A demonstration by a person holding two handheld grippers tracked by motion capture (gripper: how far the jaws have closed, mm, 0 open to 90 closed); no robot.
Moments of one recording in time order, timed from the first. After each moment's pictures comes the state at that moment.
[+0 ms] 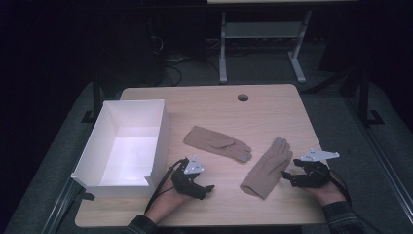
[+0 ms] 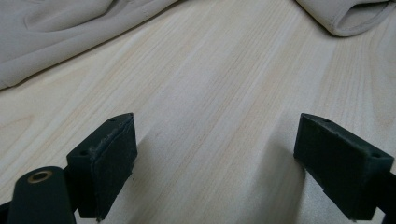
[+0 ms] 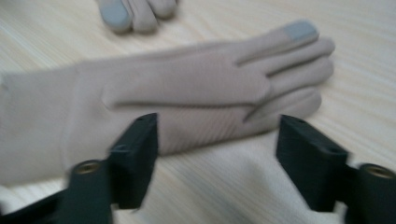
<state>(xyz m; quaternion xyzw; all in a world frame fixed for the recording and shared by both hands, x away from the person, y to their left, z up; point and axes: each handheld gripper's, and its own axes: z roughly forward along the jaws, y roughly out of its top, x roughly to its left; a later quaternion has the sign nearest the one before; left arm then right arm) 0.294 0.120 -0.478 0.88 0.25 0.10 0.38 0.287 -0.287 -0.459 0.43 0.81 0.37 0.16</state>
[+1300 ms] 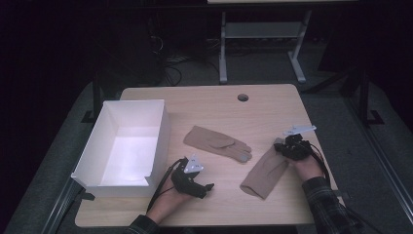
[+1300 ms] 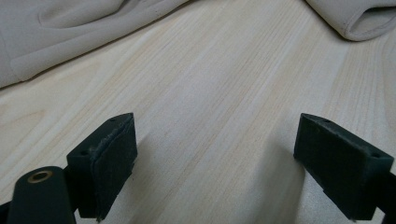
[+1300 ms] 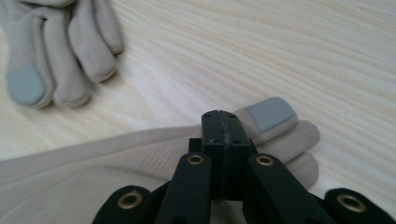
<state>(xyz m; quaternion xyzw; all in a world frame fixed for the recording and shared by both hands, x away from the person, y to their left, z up) 0.296 0.121 -0.477 0.88 0.26 0.11 0.37 0.371 -0.258 -0.458 0.45 0.81 0.33 0.16</state>
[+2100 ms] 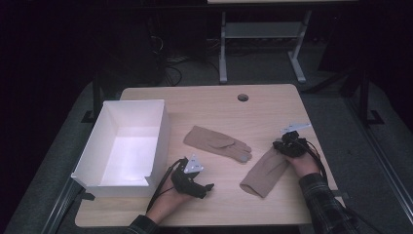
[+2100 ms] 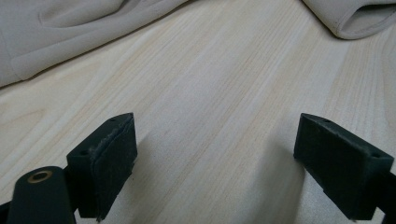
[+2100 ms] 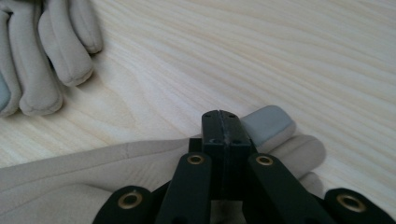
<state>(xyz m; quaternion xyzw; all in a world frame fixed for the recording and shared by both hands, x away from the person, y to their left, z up) 0.296 0.120 -0.478 0.88 0.26 0.11 0.38 0.383 -0.253 -0.463 0.45 0.82 0.31 0.17</state>
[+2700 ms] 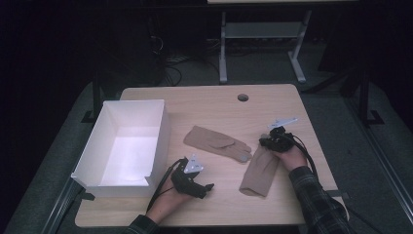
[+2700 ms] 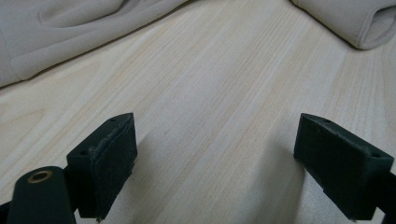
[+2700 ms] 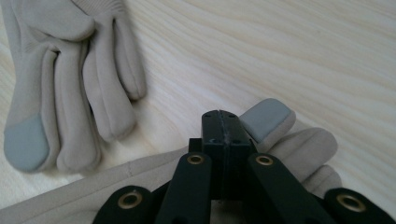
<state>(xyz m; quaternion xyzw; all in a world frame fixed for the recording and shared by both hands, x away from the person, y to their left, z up) 0.296 0.121 -0.478 0.88 0.26 0.11 0.38 0.408 -0.220 -0.467 0.41 0.83 0.34 0.13</state>
